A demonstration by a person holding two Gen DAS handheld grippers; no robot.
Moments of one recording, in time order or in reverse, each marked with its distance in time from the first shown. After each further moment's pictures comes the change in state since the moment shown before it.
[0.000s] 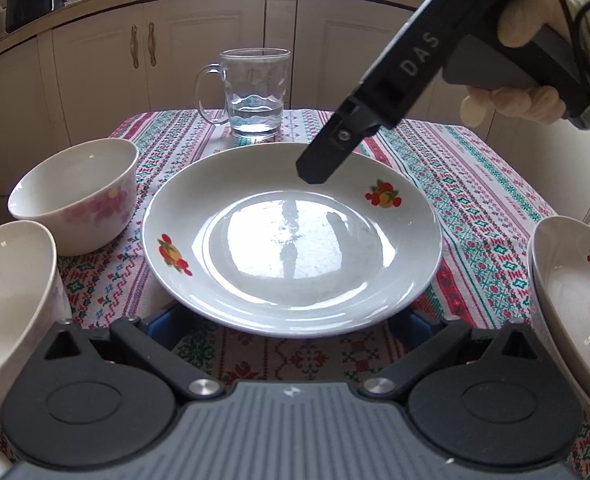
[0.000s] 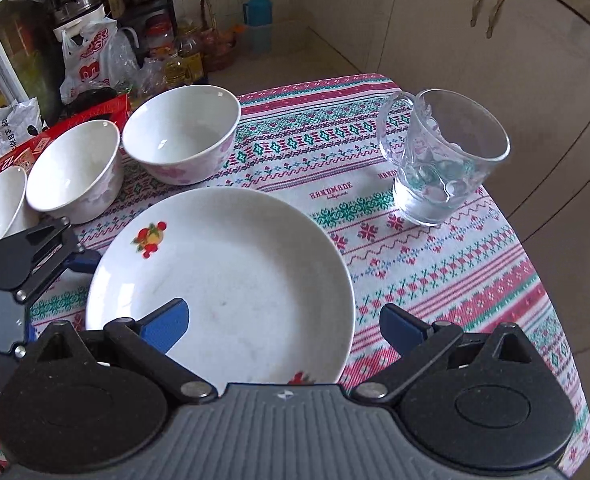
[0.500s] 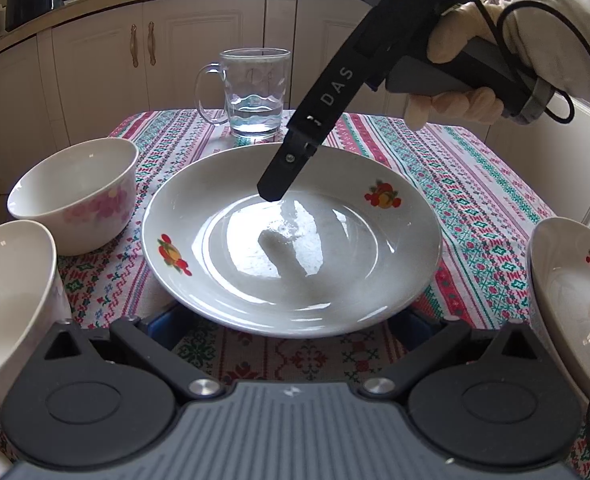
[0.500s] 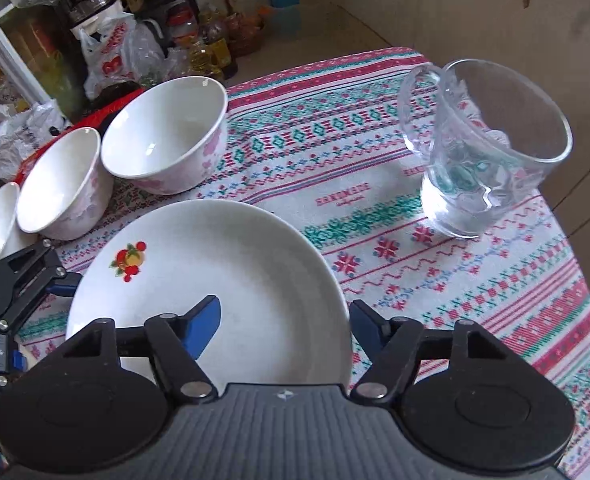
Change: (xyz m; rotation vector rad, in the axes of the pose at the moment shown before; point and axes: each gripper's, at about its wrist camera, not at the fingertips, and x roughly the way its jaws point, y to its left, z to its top) left arm 0.000 0.000 0.000 -0.004 0.001 -0.005; right arm 0.042 -0.033 0.021 0.019 0.062 0.167
